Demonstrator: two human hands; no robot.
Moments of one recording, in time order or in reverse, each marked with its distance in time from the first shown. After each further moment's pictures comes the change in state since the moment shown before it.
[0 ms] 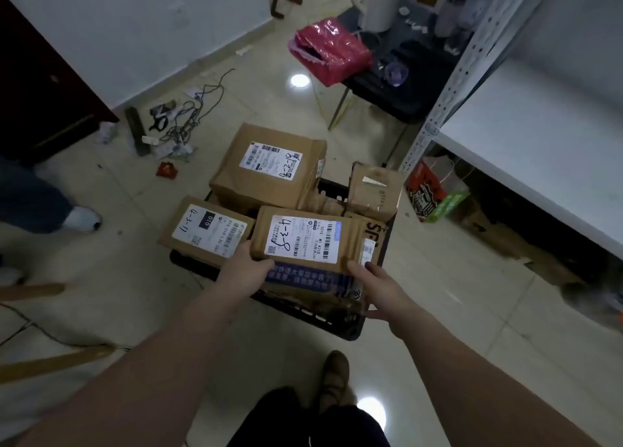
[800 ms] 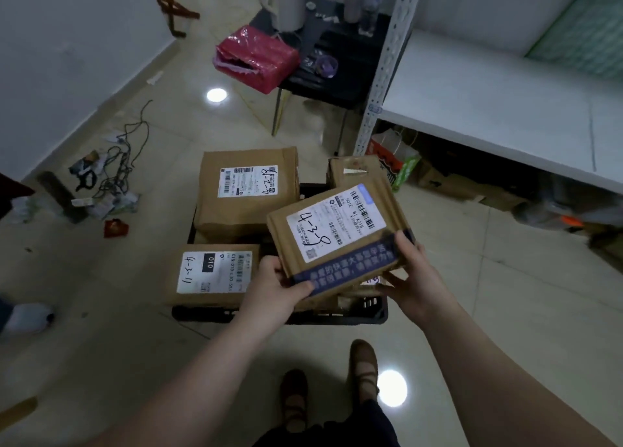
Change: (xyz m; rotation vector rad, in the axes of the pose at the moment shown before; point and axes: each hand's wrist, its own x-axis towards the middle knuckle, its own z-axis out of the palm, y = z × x) left_hand -0.006 0.004 -0.042 0.003 -0.307 0.182; right_hand -0.027 0.002 0.043 0.806 0.242 -0.204
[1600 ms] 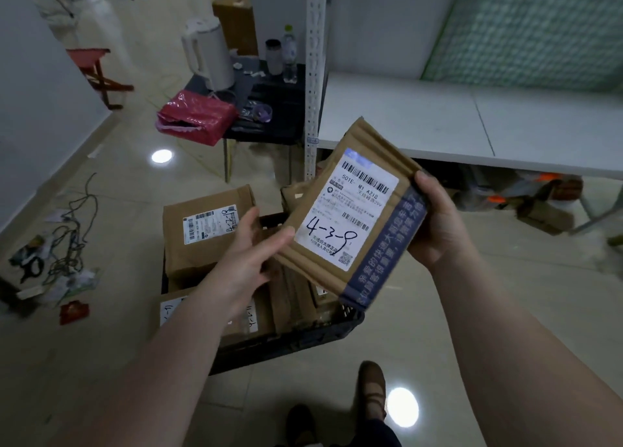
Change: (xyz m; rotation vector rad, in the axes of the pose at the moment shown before) left_hand -0.025 0.080 -0.026 -0.334 -0.369 0.193; right_hand -0.071 -0.086 -0.009 0.262 -0.052 -0.424
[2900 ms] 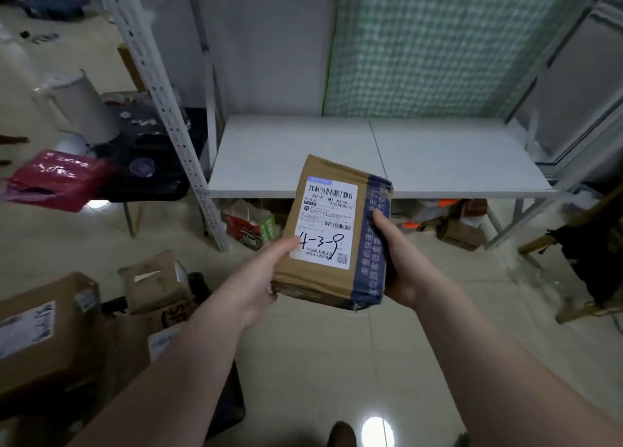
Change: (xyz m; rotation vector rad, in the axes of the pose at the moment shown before) left_hand 0.151 0.009 0.304 0.102 -0.188 -0.191; right_hand 0.055 -0.169 -0.209 -0.192 0.143 0.228
